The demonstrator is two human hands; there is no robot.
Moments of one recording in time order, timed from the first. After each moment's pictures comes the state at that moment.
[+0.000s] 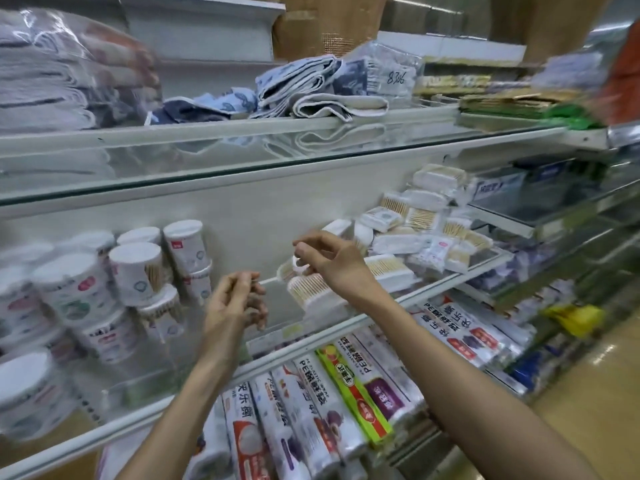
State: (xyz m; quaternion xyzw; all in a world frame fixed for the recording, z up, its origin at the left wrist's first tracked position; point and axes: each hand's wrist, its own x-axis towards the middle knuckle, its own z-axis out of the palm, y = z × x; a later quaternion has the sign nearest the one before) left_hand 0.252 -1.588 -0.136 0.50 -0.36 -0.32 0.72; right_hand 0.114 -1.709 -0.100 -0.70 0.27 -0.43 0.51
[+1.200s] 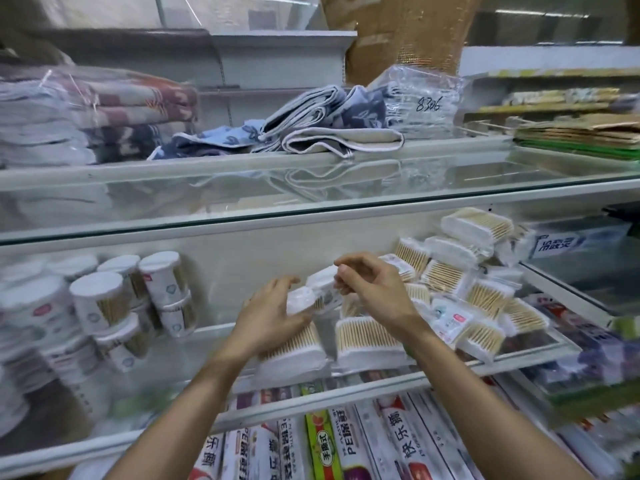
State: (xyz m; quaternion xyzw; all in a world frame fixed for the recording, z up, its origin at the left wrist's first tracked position) left_hand 0.211 -1.734 -0.120 0.81 -0.53 -0.03 0.25; right_hand 0.039 -1.850 -0.101 -0.69 0.17 -0.42 0.56
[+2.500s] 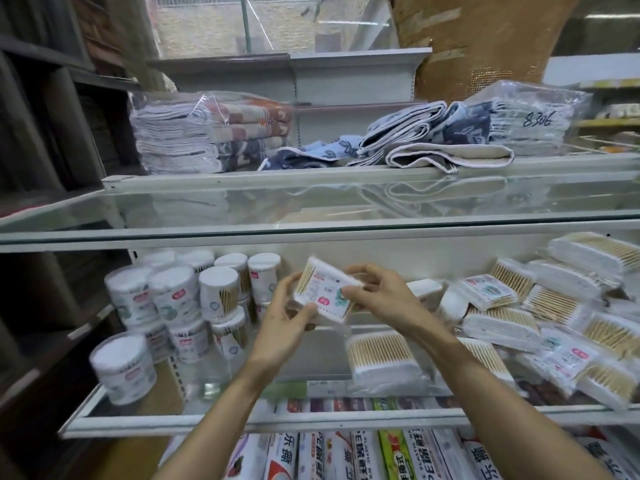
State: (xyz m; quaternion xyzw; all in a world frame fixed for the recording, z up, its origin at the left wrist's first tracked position) left_hand 0.254 -1.627 -0.109 0.64 -0.38 -0.16 0.64; right_hand 0.145 -1.791 -0.083 -0.77 0.18 -0.26 0.55
